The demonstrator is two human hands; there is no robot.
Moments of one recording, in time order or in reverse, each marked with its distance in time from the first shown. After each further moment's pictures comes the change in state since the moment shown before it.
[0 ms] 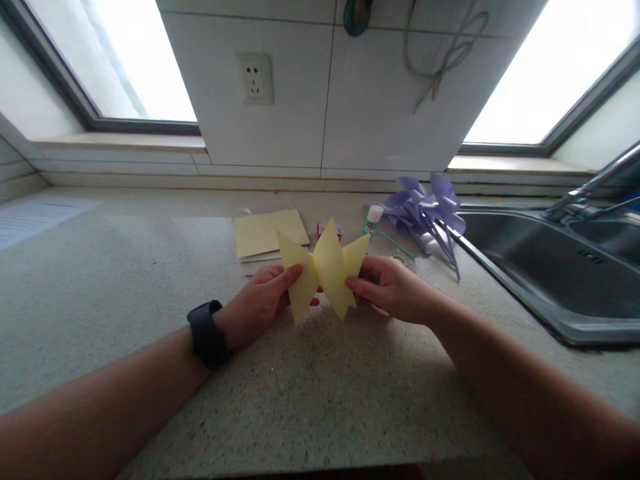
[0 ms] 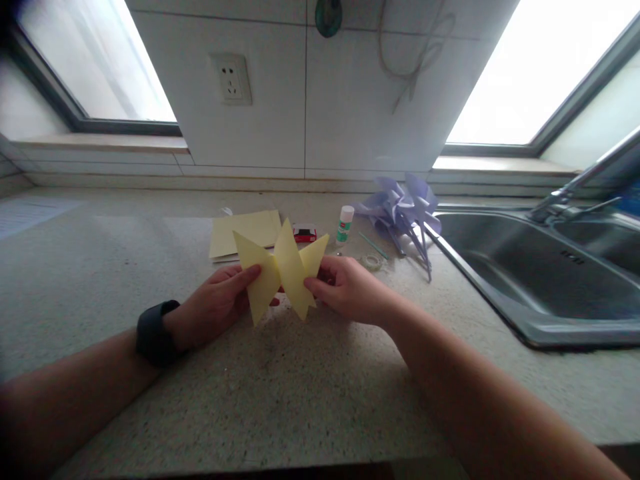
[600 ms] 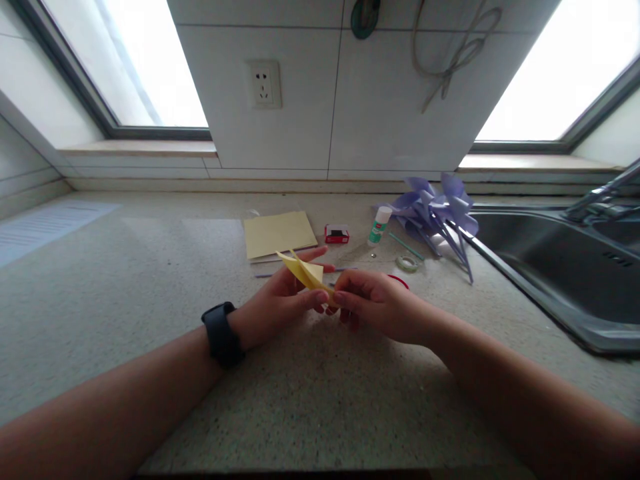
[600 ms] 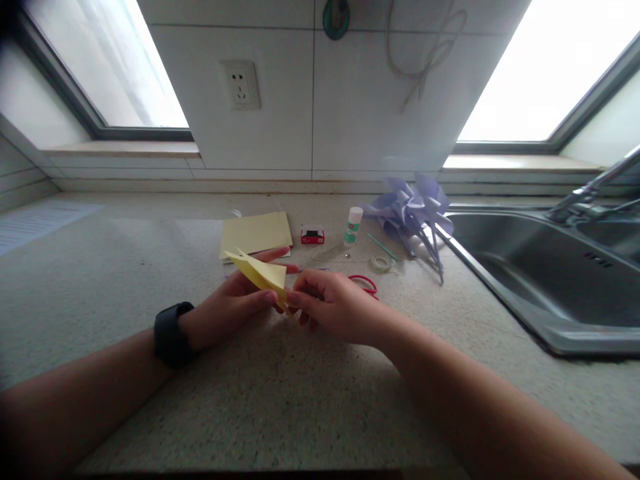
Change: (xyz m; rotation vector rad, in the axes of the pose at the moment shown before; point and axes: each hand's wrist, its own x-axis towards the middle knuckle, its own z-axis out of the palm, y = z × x) left_hand -0.006 0.005 0.001 0.253 -0.158 0.207; right_hand 0.001 -0.008 0.032 0.096 -0.111 0.026
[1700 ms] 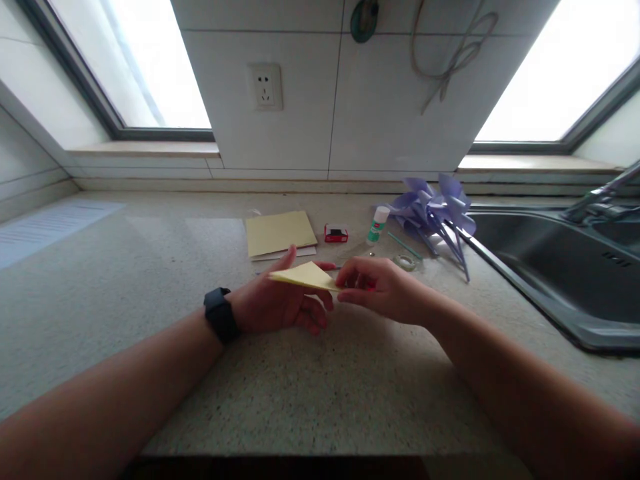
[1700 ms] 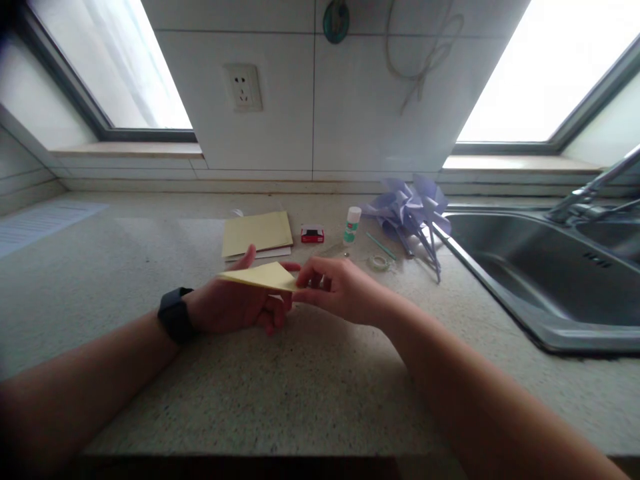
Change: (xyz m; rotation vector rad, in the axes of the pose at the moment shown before) left_hand 0.007 0.006 -0.018 -0.528 -0.371 -0.451; right_hand 0.002 0.003 -0.028 -0.398 0.082 -0.222
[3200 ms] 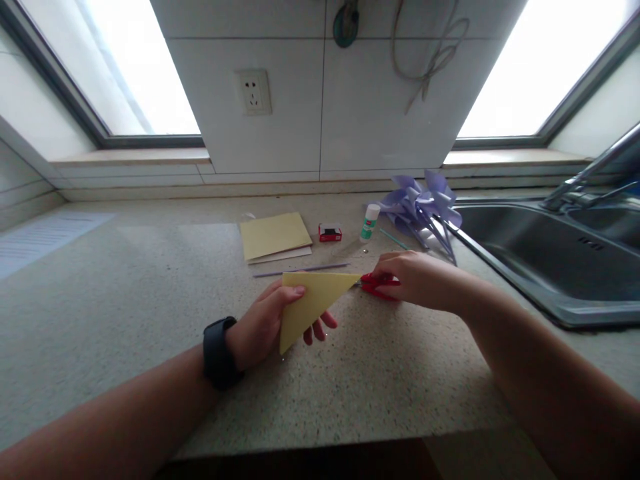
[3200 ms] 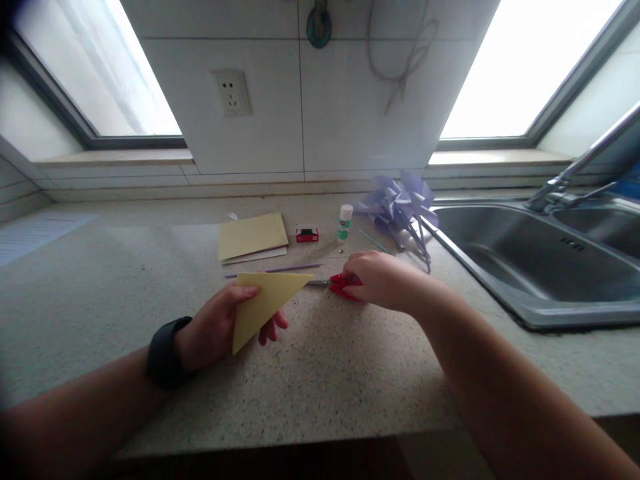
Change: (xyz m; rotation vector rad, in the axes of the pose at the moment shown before) left_hand -0.010 -0.031 0.033 0.331 0.306 0.319; right_hand -0.028 0.008 -0.048 -0.635 -0.159 0.156
